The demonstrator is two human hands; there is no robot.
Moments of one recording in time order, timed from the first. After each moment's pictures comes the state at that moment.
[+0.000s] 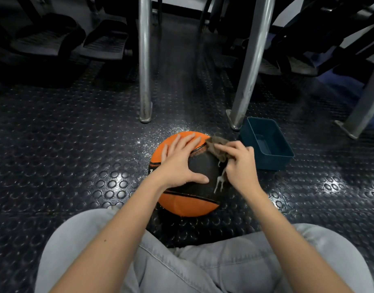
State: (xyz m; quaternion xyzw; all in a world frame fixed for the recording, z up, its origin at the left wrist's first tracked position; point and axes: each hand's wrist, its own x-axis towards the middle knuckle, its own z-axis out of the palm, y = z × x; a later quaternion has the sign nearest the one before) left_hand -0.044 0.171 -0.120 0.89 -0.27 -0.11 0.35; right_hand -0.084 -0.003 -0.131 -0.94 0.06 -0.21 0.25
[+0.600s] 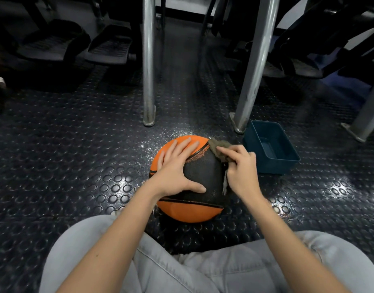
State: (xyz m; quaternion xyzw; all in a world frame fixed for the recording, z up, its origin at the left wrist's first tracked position) left_hand -0.043 0.186 -0.126 0.88 -0.27 -0.11 0.37; right_hand -0.080 0.005 -0.137 -0.93 0.07 -0.23 0.27
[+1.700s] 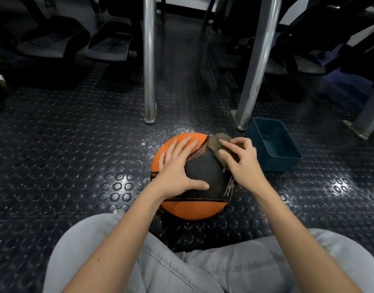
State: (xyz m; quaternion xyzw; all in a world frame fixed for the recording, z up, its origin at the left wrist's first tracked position) left_hand -0.049 0.186 -0.130 0.88 -0.25 -0.08 0.40; right_hand -0.075 -0.005 -0.121 -0.93 0.03 -0.15 0.35
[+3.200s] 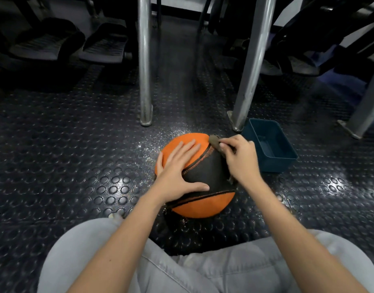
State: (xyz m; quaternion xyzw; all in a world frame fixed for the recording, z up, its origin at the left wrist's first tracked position) left_hand -0.047 0.181 -0.145 0.87 -0.29 -0.05 0.41; right_hand -0.054 -0.004 -0.119 -0.93 0.08 -0.23 0.26
